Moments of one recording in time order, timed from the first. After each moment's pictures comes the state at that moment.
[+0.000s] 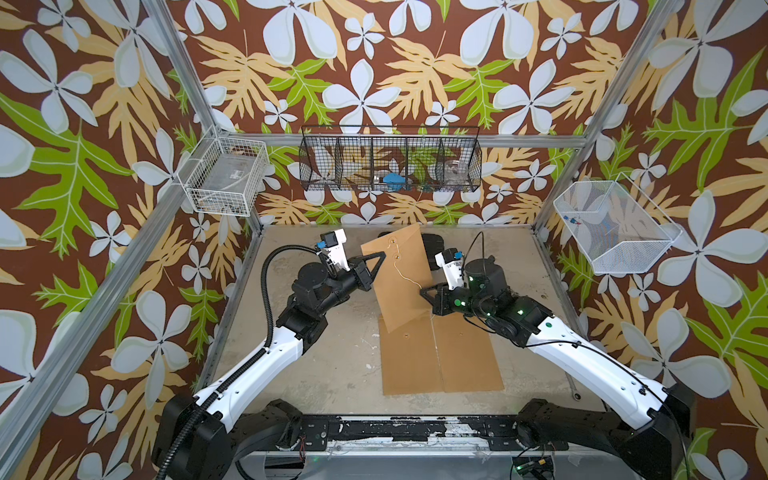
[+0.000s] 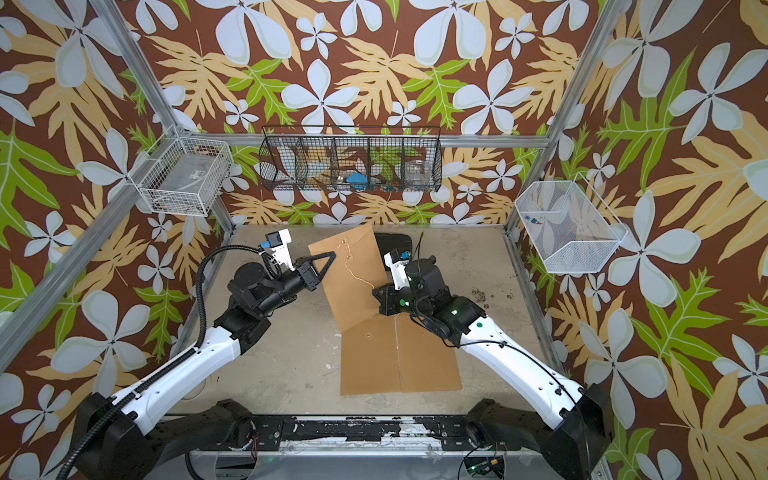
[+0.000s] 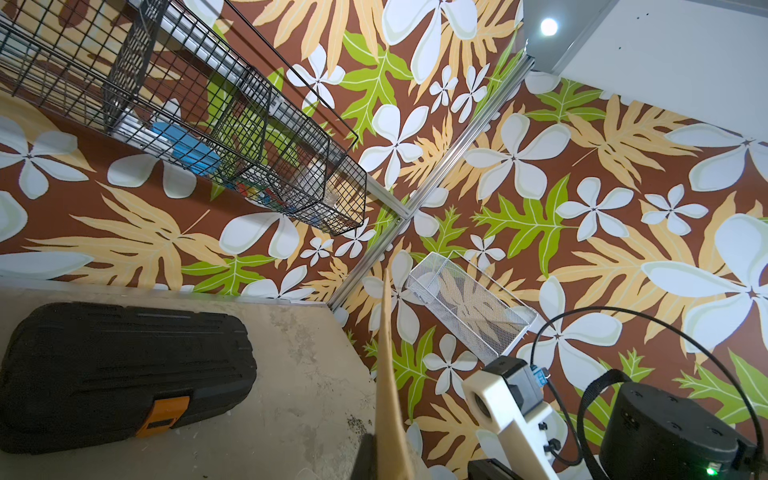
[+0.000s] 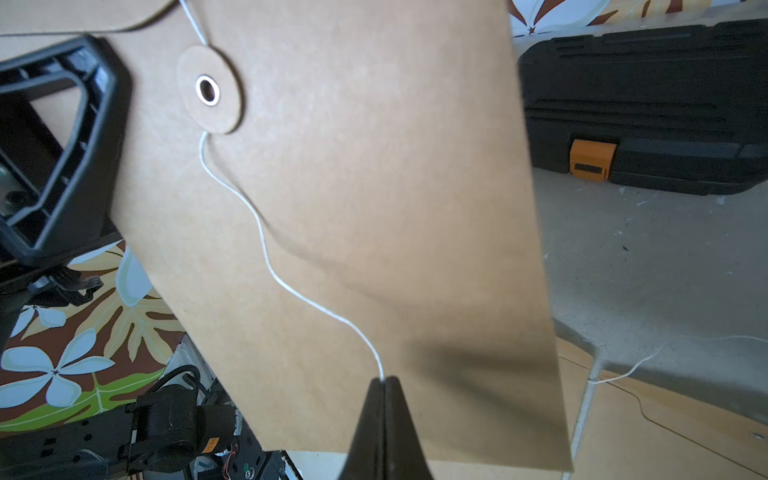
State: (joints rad) left arm -0.48 1.14 0.81 0.40 0.33 -0.73; right arm 0.65 1.19 1.04 -0.38 -0.24 0.48
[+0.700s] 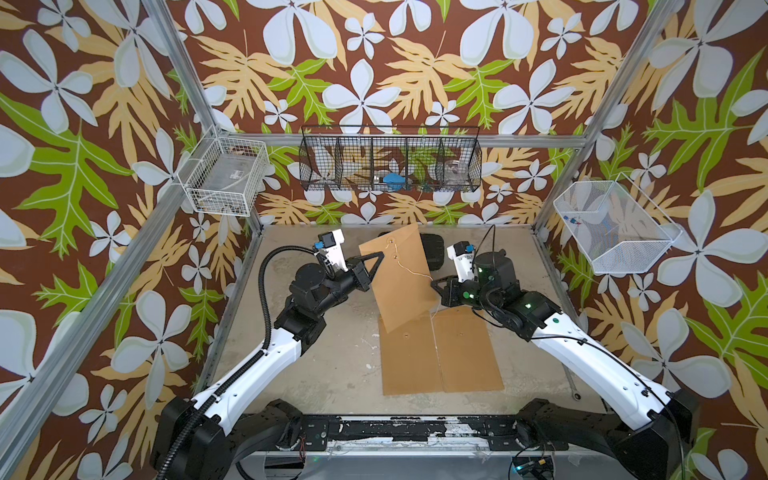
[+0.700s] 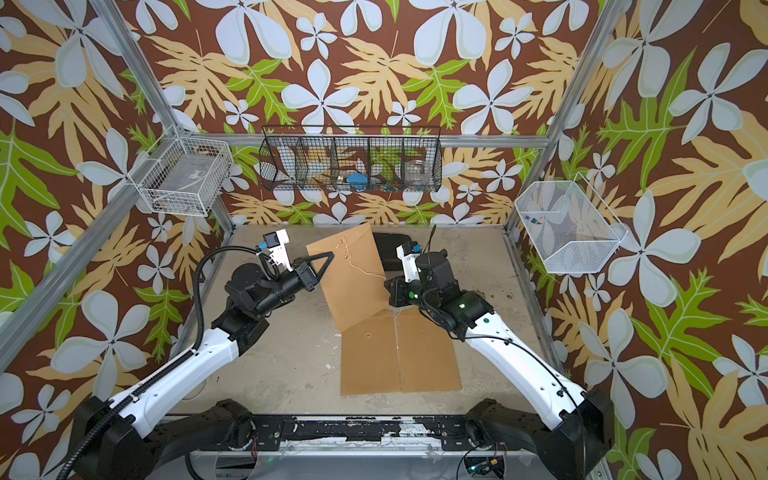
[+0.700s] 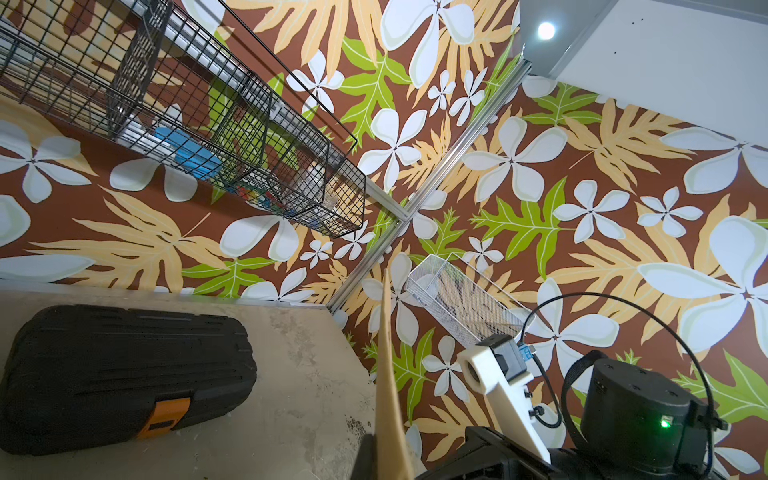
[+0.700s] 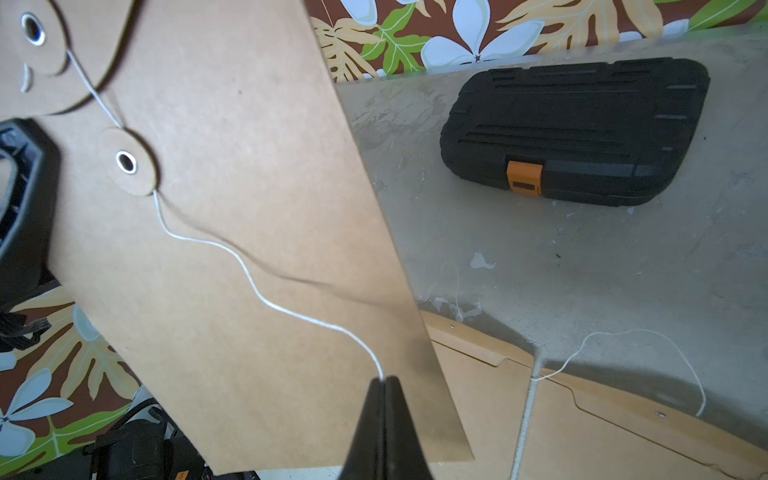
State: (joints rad) left arm -0.47 1.12 0.80 0.40 0.34 -0.73; right arm 0.56 1.19 1.08 -0.43 -0.23 0.44
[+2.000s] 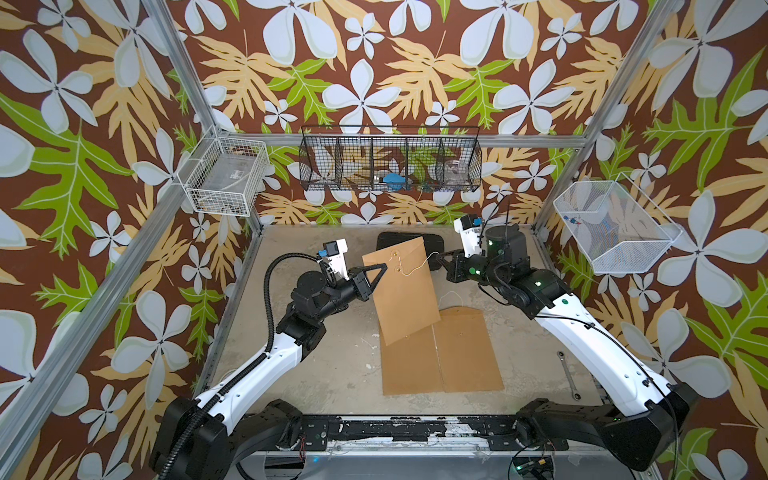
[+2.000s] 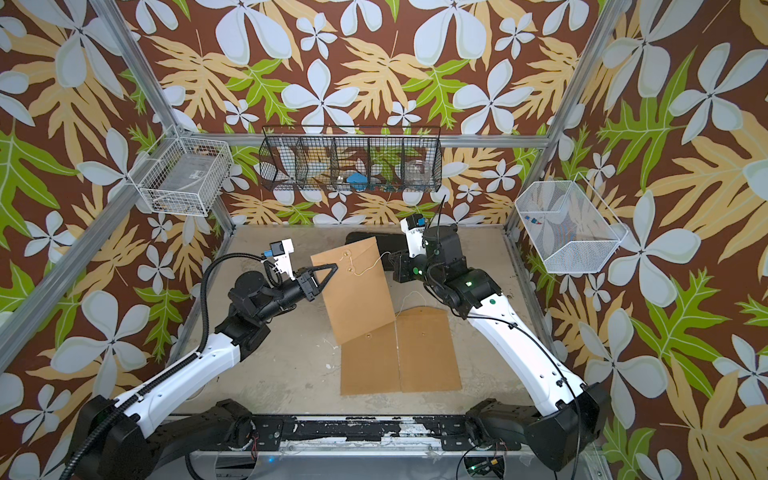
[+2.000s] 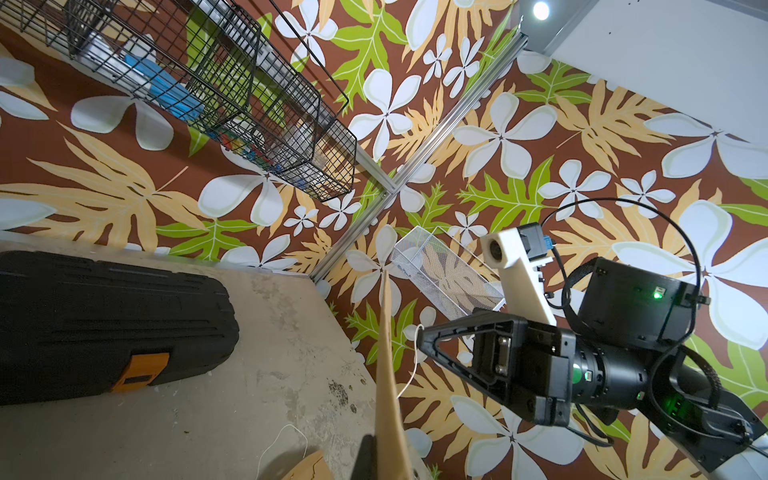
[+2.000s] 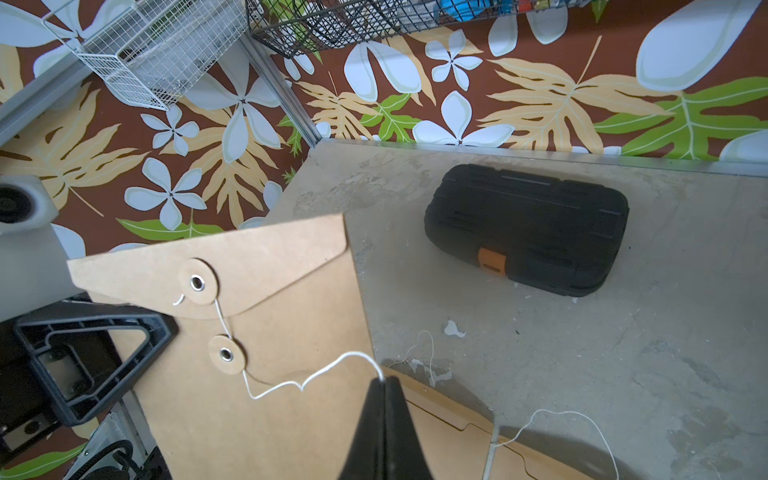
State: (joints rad) left arm -0.47 1.11 0.71 0.47 0.44 -0.78; right arm 0.49 1.29 1.33 -0.50 -0.22 0.31
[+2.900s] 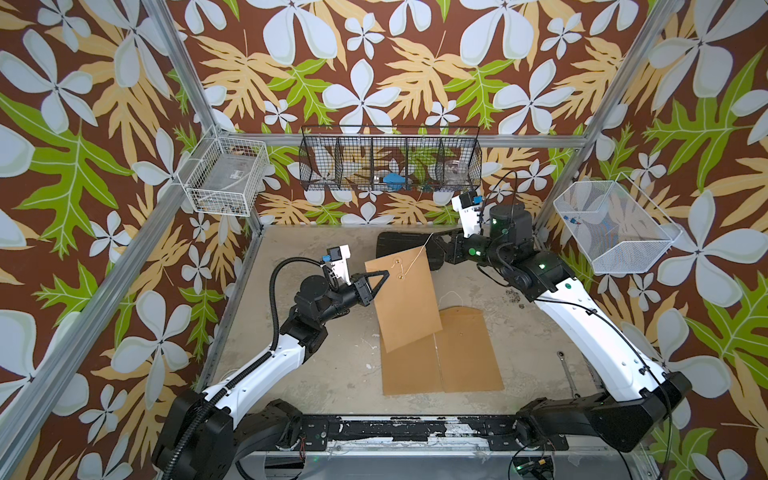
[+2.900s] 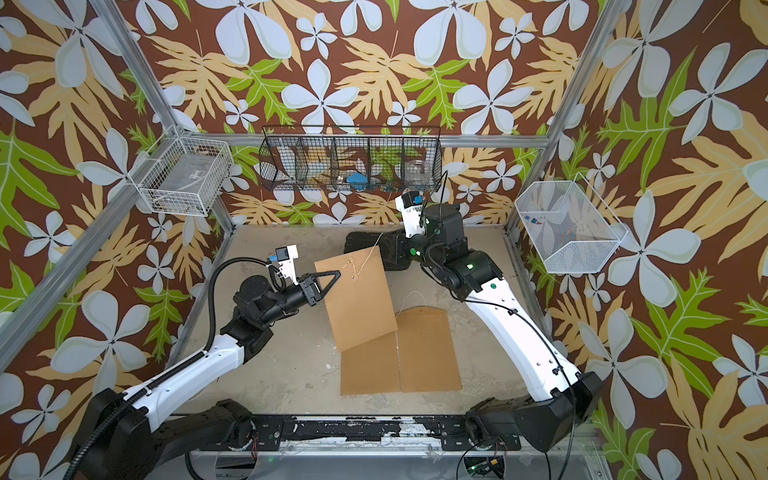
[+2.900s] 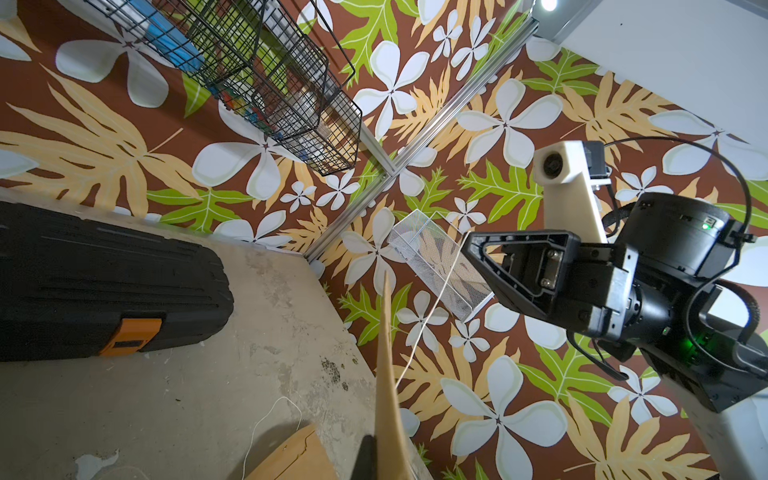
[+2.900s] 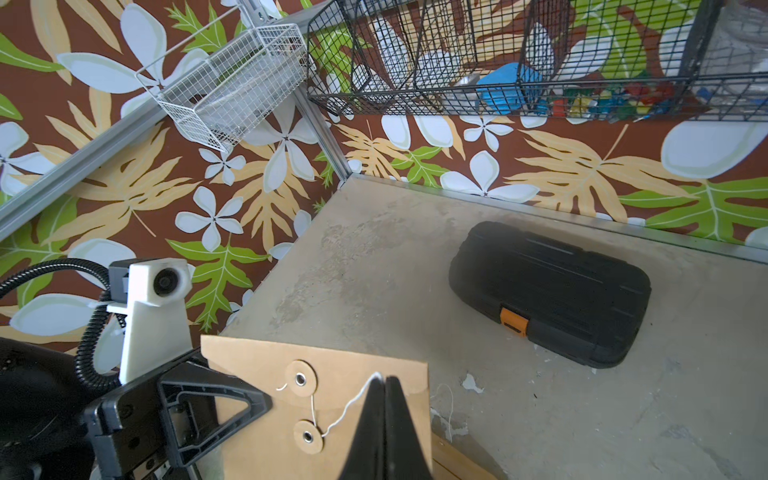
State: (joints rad) left arm -0.47 1.14 0.66 0.53 0.48 -0.82; right arm 0.48 1.39 1.55 -0.52 -0.31 0.28
